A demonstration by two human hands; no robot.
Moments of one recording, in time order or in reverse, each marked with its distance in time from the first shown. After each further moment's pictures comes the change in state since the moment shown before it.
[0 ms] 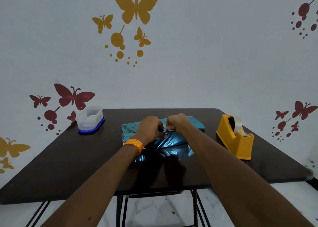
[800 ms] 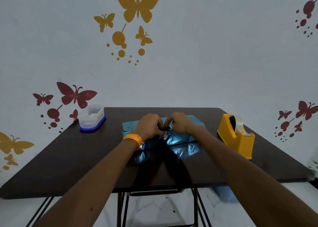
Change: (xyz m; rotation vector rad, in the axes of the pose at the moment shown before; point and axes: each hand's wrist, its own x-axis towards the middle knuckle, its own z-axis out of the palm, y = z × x) left_hand 0.006 -0.005 -0.005 -0.014 -0.074 0.021; right_hand -0.009 0.006 -0.035 -0.834 -0.220 -0.707
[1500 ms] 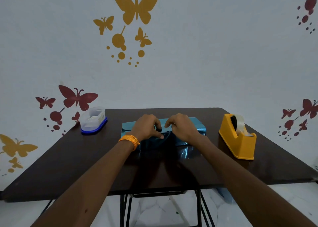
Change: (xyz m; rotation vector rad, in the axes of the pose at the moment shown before) left_hand -0.004 -0.008 -0.006 -0.034 -0.004 -0.011; right_hand -0.020 0.008 0.018 0.084 0.290 -0.122
